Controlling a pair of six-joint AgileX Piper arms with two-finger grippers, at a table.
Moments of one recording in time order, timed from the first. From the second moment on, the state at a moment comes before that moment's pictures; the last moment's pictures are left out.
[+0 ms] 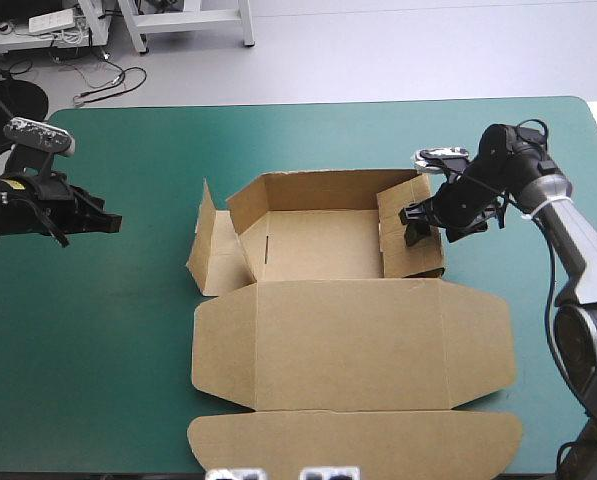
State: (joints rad) left arm 0.16 1.25 -1.42 -0.34 1.16 0.54; right arm 0.13 1.81 -1.55 0.29 1.24 -0.21
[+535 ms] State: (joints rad) left arm 0.16 1.25 -1.42 -0.36 1.16 0.54; right arm 0.12 1.90 -1.54 0.42 1.21 -0.32
